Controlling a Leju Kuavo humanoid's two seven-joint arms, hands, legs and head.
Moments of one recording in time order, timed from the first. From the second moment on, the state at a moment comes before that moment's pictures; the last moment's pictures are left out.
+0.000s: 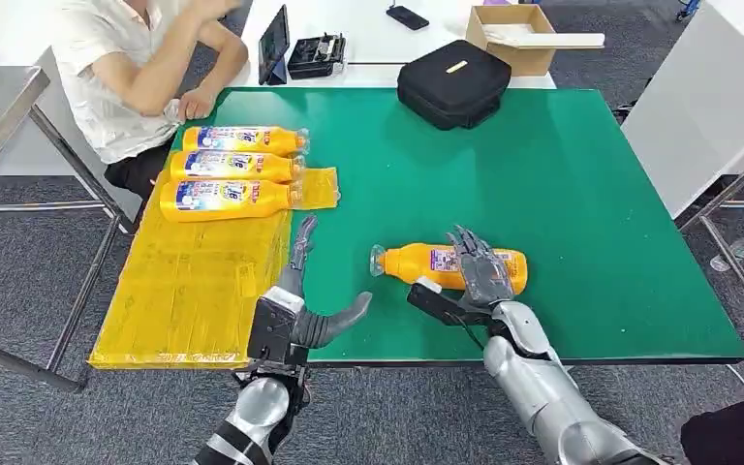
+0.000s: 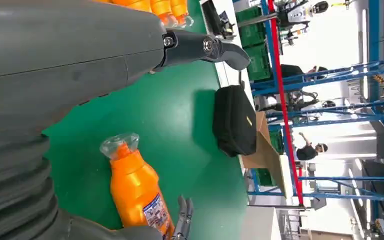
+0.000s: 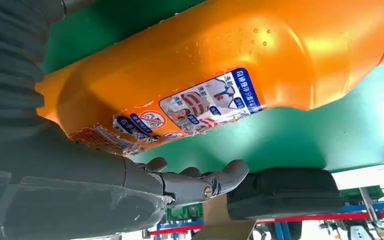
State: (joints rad) left arm -0.26 -0.29 -0.59 -1.12 -0.03 0.38 -0.44; right arm -0.42 -0.11 0.36 -0.77 1.03 -0.25 -0.22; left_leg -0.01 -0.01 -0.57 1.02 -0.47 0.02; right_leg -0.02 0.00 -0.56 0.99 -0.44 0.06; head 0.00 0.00
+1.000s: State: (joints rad) left arm -0.27 -0.29 -0.56 -1.08 0.01 0.32 -0.36; right arm -0.51 -0.20 0.38 -0.69 1.17 -0.14 0.07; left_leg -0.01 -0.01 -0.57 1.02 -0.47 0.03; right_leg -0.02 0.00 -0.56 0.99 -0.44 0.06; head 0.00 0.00
